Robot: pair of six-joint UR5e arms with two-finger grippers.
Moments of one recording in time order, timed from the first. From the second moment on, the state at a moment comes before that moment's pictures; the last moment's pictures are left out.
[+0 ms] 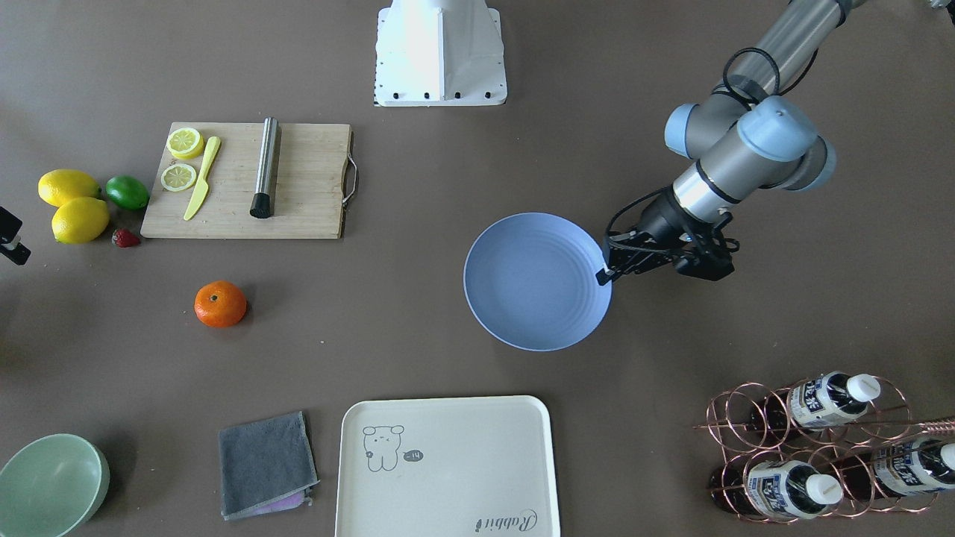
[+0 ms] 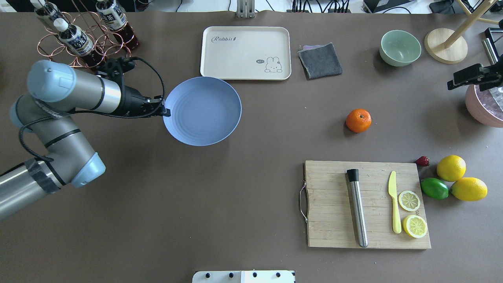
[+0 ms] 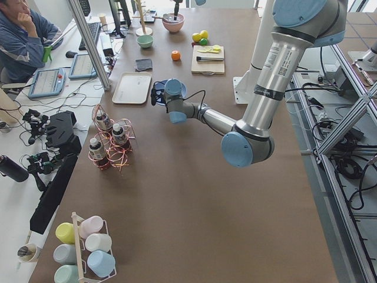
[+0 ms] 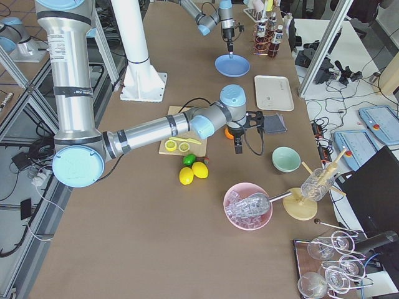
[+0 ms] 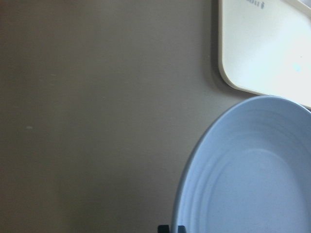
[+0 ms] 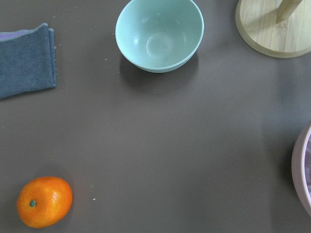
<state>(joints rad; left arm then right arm) -0.73 -2.01 -1.49 -2.45 -2.03 -1.38 1.23 -1.52 1.82 -1.24 2.27 0.66</state>
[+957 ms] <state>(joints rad) -0.63 -2.09 -1.53 -2.27 -1.89 -1.32 1.18 -1.48 1.82 -1.24 2.25 0.73</state>
